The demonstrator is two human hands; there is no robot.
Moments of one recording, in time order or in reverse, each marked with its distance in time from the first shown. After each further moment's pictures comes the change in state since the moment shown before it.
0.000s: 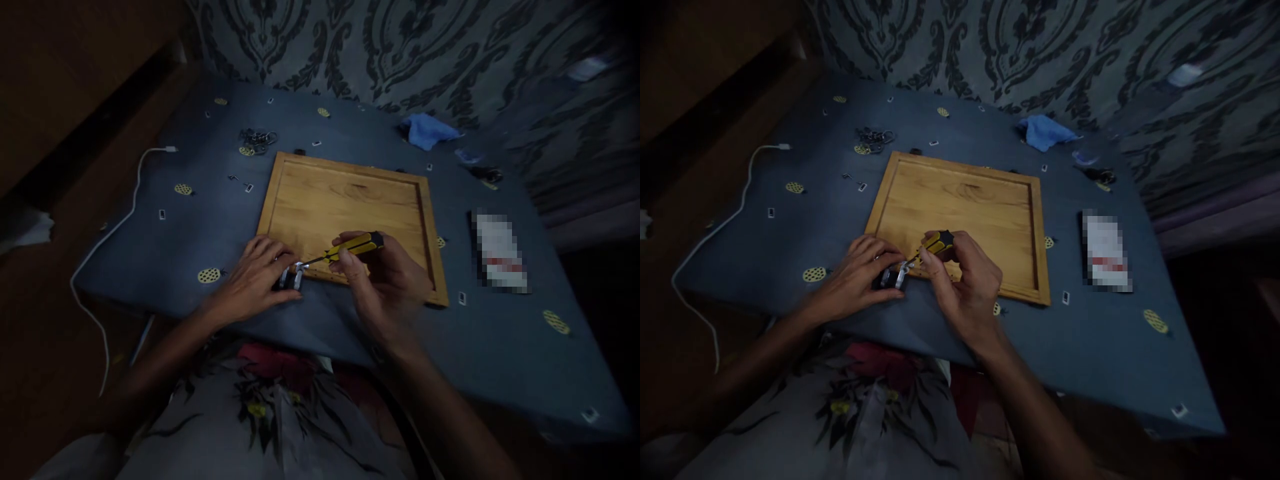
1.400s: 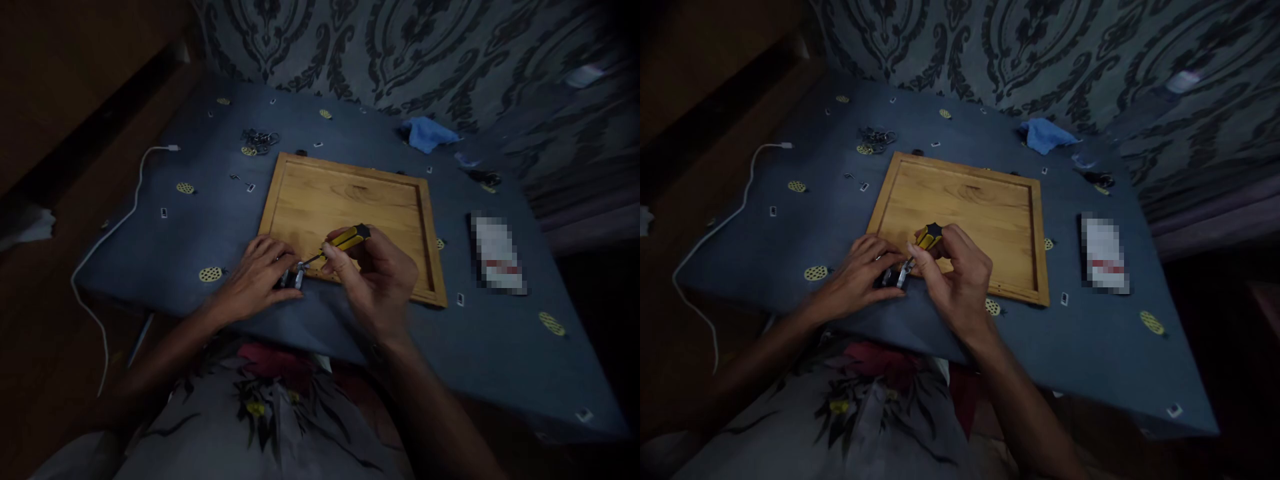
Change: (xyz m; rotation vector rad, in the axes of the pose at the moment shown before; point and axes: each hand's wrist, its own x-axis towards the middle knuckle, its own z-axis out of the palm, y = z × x) left_hand -0.001 0.000 0.001 0.000 -0.019 -0.010; right_hand 0.013 -0.010 0.008 -0.025 -0.040 0.002
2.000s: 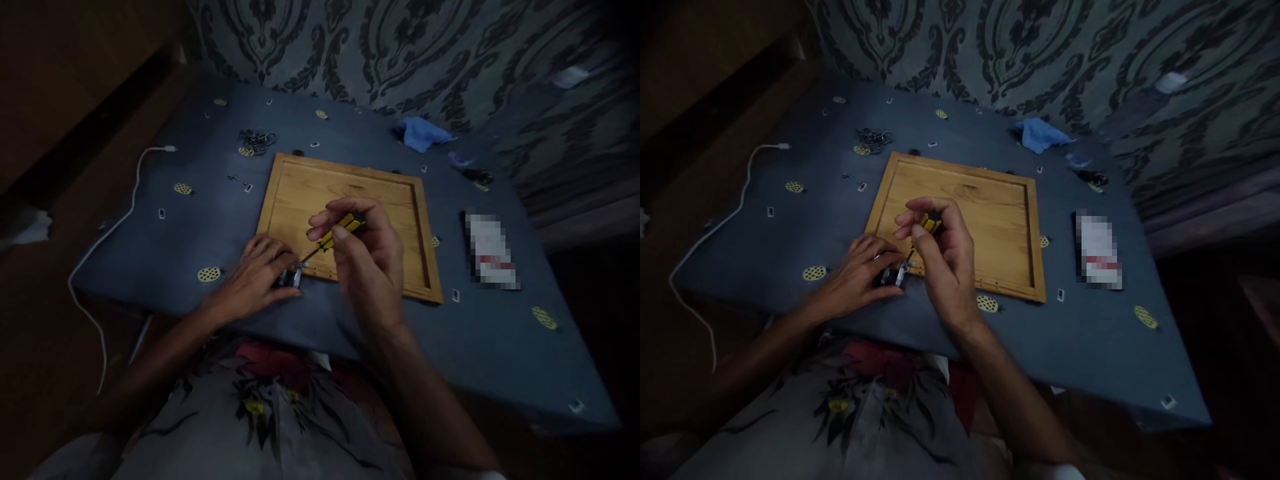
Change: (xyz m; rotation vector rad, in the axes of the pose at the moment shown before) left_hand 0.001 0.000 -0.002 -0.042 -0.020 -0.022; right_hand 0.017 -0.017 0.013 0.500 -0.026 0.152
